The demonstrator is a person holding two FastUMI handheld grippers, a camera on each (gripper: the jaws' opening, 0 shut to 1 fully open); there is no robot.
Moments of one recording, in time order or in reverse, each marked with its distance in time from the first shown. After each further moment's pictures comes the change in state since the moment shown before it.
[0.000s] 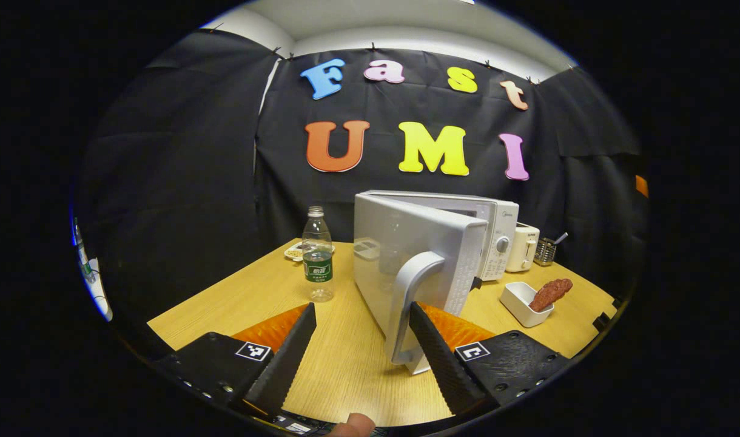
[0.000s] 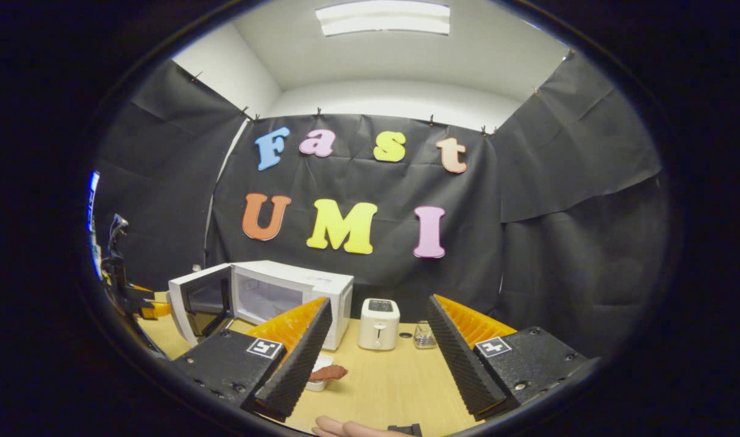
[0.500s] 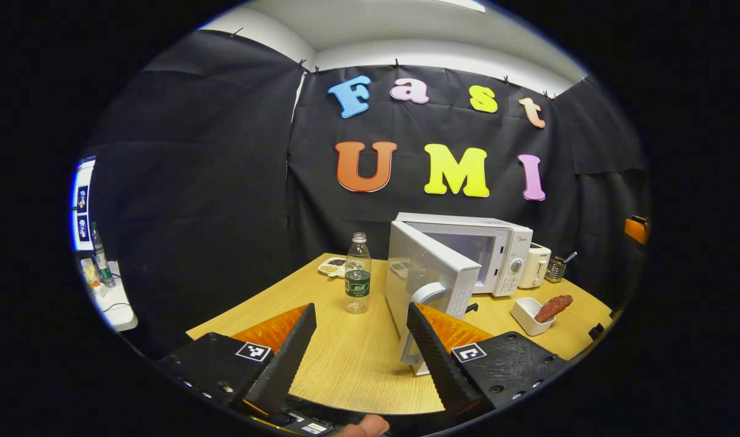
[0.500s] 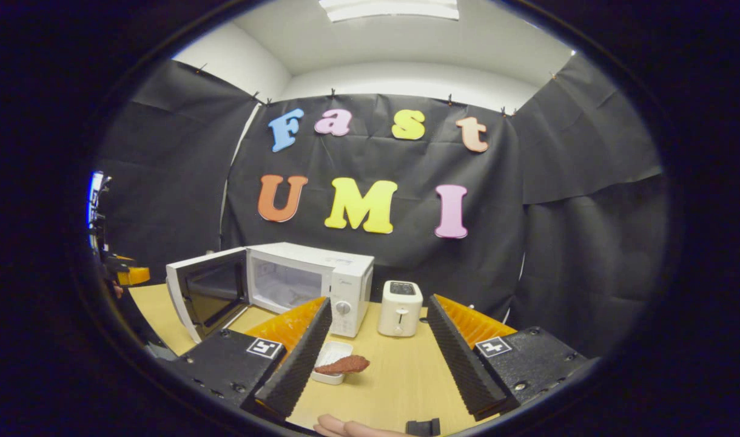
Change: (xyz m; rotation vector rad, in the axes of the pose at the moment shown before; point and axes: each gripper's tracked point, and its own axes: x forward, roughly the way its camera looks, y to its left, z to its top) left arm -0.048 0.040 0.040 -0.001 -0.061 0.089; right arm 0.031 0.034 -0.029 0.003 0.125 0.092
